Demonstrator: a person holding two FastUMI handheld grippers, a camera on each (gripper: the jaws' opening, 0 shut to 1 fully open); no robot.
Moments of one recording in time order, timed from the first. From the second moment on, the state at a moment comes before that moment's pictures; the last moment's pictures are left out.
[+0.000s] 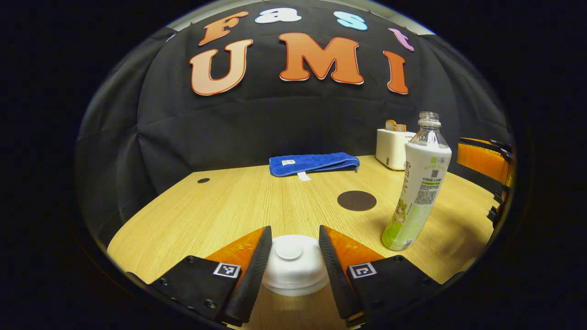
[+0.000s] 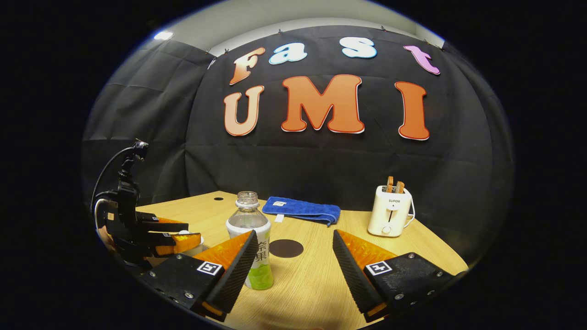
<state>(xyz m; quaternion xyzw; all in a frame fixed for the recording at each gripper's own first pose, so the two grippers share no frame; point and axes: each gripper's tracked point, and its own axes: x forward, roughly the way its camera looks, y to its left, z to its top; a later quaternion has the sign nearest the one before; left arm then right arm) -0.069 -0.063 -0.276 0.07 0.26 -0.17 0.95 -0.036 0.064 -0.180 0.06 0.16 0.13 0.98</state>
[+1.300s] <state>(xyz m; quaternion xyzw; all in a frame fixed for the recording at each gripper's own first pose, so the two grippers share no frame) -0.038 0.004 -0.217 0.06 0.18 -0.08 0.98 -0.042 0.128 -0.223 0.07 0.21 0.21 0.95</state>
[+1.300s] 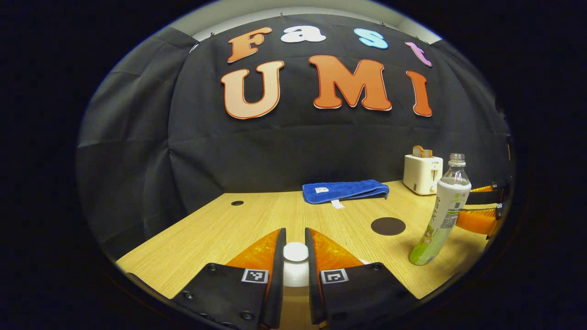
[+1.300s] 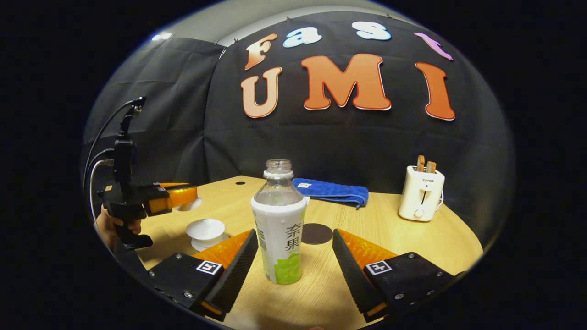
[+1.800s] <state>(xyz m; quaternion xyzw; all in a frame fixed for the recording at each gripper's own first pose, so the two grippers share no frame) -0.042 0.028 -0.239 0.05 0.19 -0.07 0.98 -0.034 0.154 -0.269 0.10 0.27 0.21 0.93</state>
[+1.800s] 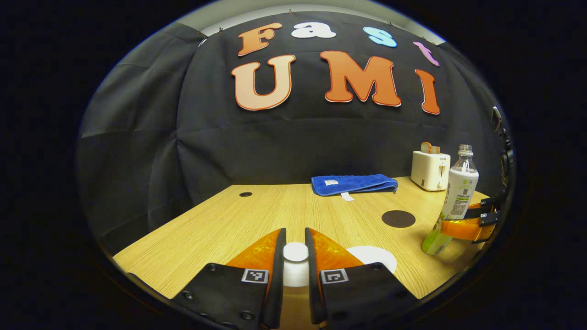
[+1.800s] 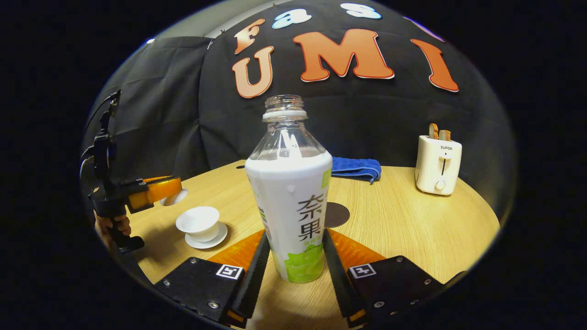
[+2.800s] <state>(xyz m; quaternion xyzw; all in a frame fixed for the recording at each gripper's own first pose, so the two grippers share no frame) -0.041 0.093 -0.224 0.05 0.18 -0.03 0.98 0.004 0.157 -0.229 -0.27 0.17 0.18 0.93</state>
